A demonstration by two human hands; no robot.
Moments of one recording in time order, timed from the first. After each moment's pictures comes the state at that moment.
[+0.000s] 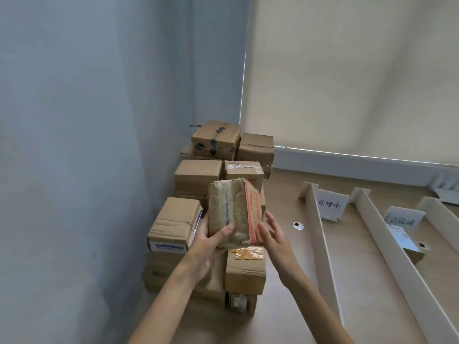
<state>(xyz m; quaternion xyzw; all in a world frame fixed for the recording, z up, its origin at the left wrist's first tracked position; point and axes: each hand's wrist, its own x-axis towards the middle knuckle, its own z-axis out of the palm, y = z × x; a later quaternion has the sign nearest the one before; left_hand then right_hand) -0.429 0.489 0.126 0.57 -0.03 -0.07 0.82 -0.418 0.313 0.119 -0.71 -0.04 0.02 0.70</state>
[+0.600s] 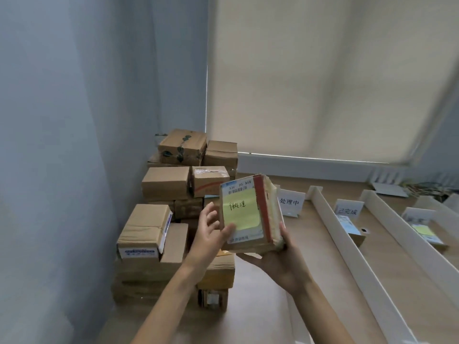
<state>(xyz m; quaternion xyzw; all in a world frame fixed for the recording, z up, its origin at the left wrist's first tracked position) -0.471 0.432 0.159 0.68 -0.12 -0.03 0.72 -0.496 0.247 0.148 -0.38 0.00 0.13 0.92</state>
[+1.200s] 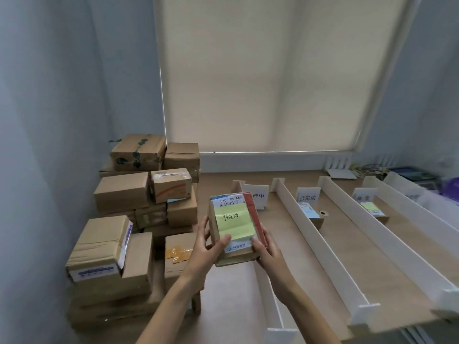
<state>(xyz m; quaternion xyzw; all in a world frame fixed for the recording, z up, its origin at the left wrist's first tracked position) -0.468 0.363 0.125 0.65 -0.12 -0.13 0.74 -0.531 0.210 0.135 -0.70 0.03 -0.10 0.70</state>
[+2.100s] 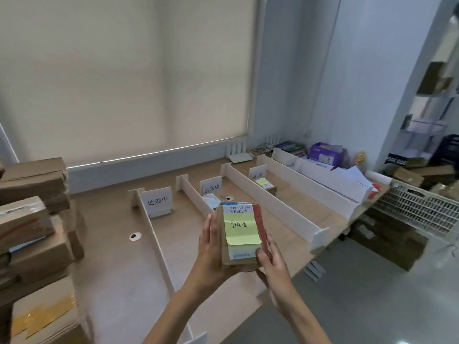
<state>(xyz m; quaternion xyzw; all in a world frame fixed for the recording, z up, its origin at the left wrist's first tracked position) -0.524 0.128 0.114 0.75 -0.51 0.01 0.43 -0.655 0.027 0.108 -0.62 0.22 -0.29 0.70</state>
